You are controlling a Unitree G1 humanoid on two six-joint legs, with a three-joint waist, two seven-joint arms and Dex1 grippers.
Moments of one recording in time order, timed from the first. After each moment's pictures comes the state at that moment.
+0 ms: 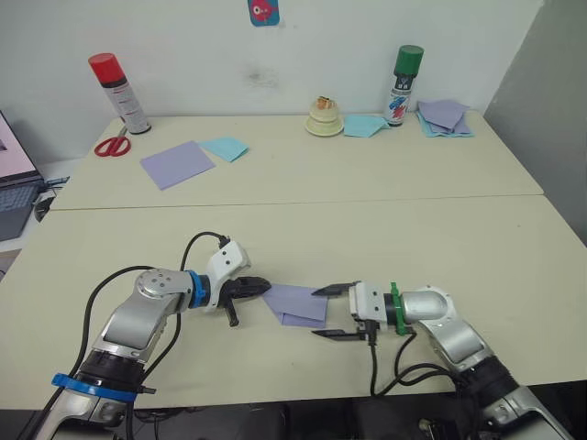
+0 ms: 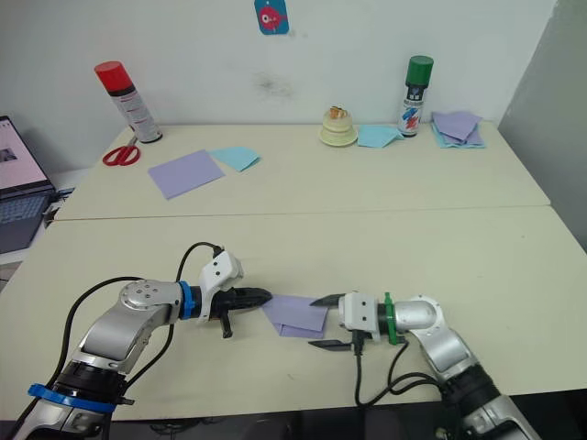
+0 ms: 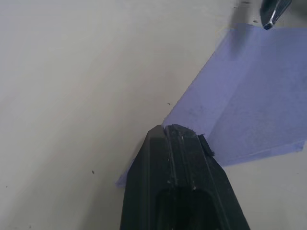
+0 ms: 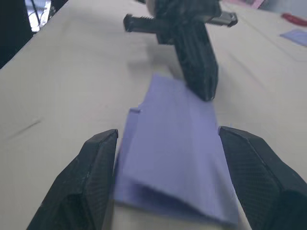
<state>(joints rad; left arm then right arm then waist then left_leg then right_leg) -0.28 0.68 -0.15 -0.01 -0.23 0.45 -1.04 -0.31 -0.35 0.39 0.15 0.05 -0.23 1.03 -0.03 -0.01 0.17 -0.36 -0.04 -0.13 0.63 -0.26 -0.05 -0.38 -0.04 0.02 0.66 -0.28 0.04</state>
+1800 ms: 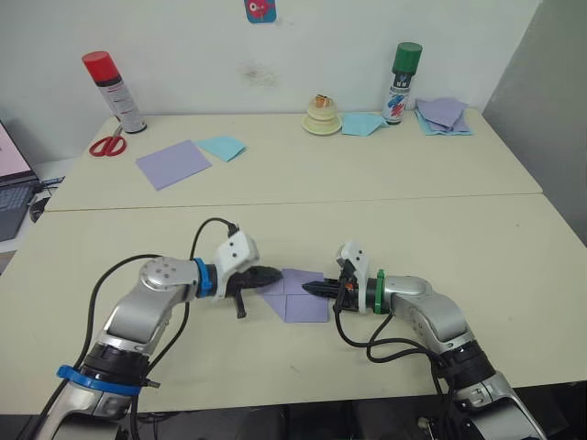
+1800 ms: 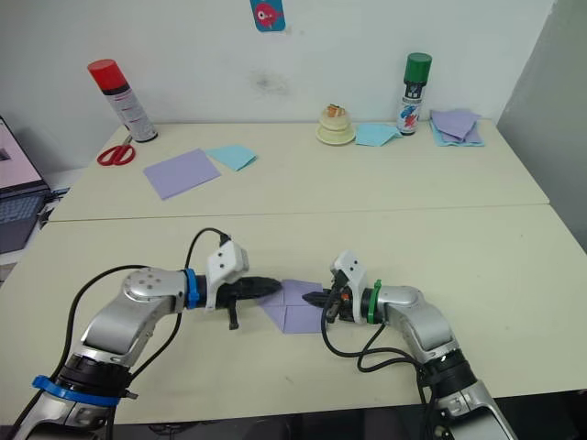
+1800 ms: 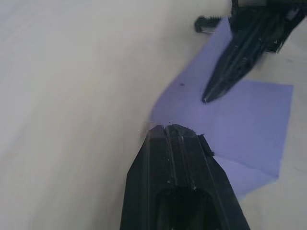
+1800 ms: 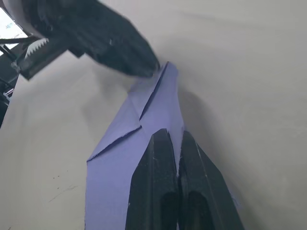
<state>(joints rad) -0.30 0.67 -0.17 -0.07 -0.22 0.39 -1.04 -0.38 -0.25 0.27 0.03 0.30 0.60 0.87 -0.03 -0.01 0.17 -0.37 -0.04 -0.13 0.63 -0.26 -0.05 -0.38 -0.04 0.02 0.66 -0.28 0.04</state>
